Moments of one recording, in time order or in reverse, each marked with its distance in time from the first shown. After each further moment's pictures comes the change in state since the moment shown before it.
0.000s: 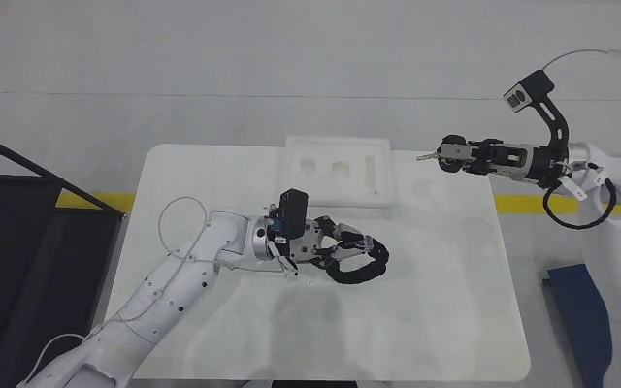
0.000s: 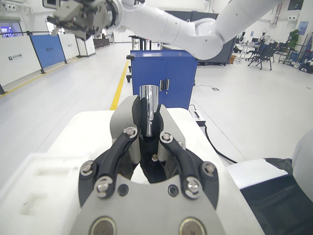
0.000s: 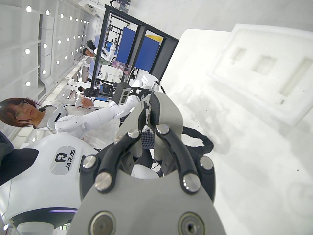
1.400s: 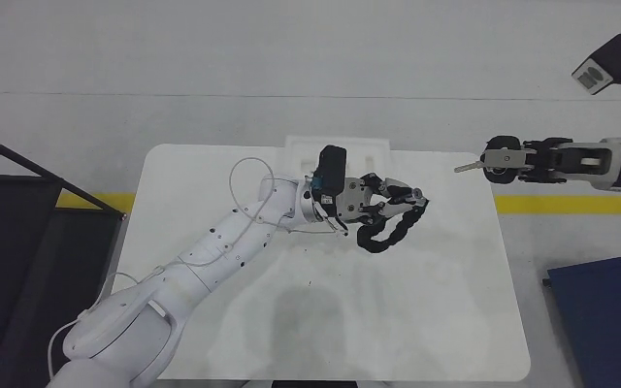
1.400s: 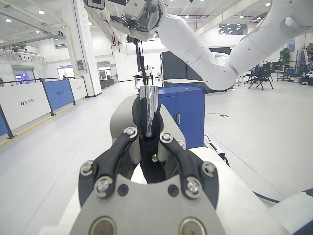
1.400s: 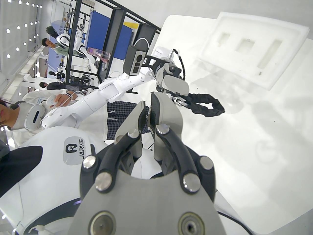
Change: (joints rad) left arm -0.342 -0.272 0.279 0.452 0.148 0.135 0.495; right arm 0.034 0.101 0.196 -0.354 -0.128 0.382 0.168
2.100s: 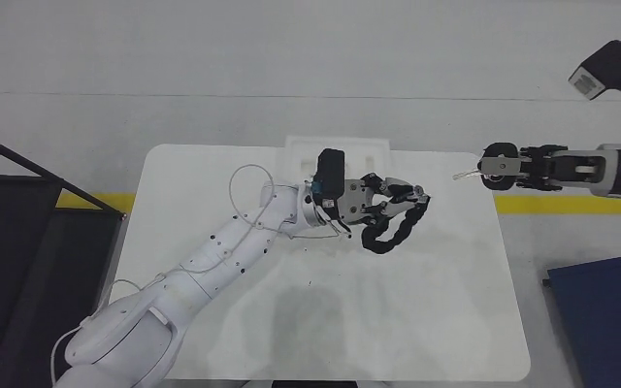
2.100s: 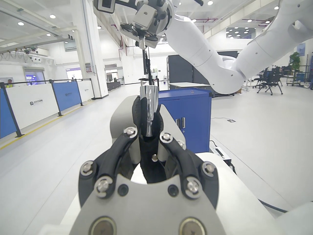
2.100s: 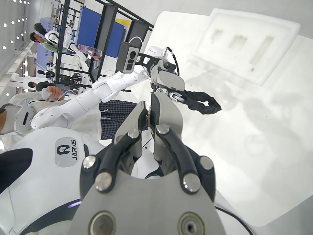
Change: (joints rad) left arm 0.054 0.001 -0.037 -0.054 -0.022 0.083 -0.046; right arm 0.004 0.021 -0.008 -0.057 -0.057 0.029 0.017
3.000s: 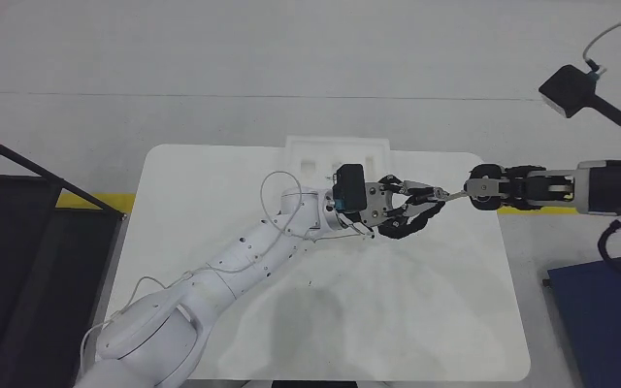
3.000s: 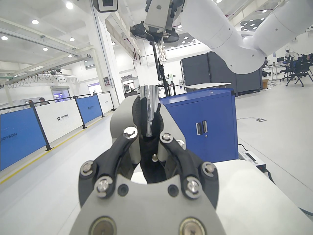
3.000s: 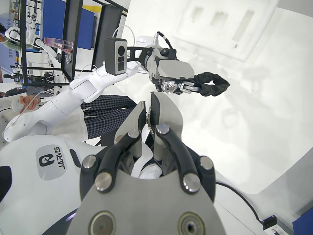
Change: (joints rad) left arm -0.031 -0.136 0.056 0.174 0.140 0.196 0.185; right arm 0.072 0.231 -0.206 -0.116 0.064 0.122 -0.124
